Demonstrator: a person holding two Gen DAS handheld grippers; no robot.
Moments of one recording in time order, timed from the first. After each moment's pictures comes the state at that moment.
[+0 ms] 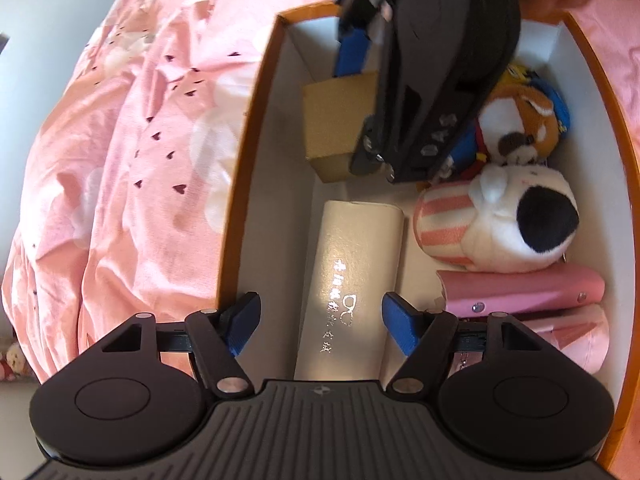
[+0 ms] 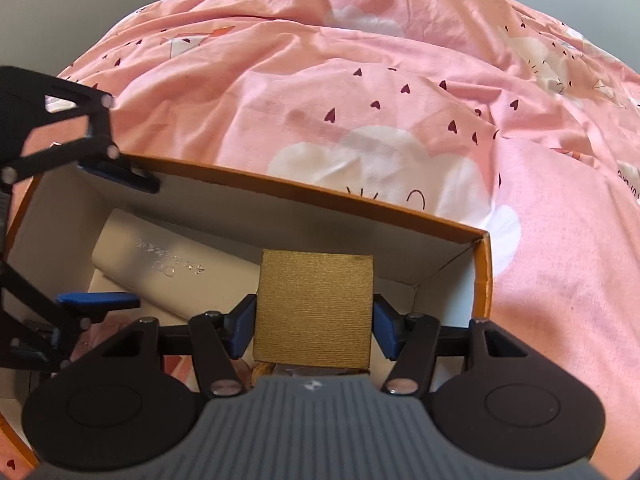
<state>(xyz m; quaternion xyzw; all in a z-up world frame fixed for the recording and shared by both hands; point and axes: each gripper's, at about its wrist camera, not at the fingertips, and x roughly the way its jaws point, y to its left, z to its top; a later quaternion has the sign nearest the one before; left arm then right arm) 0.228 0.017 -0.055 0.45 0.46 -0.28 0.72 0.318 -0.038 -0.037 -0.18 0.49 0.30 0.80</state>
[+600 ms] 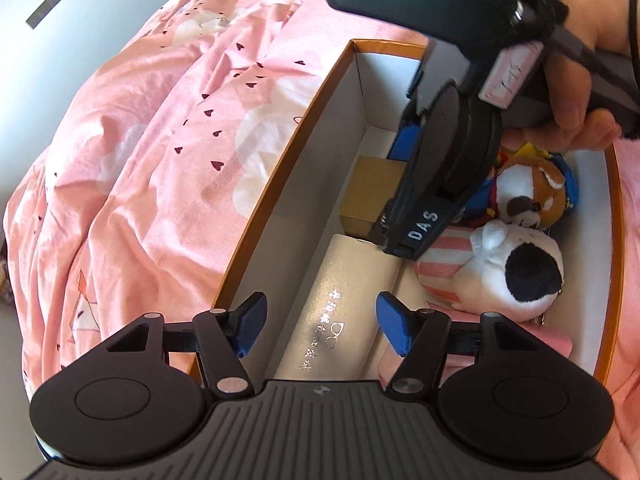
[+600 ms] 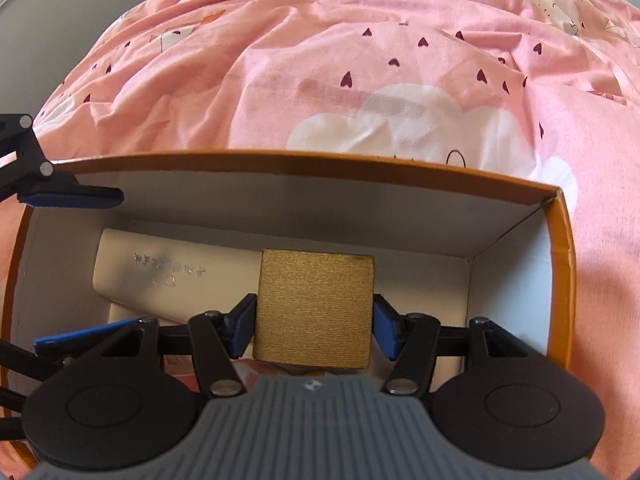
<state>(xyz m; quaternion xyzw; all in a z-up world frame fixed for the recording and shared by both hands) 0.239 0.034 -0.044 0.33 0.46 -0.23 0.79 0.322 -0.023 -0.063 -0.12 0.54 0.30 0.78</state>
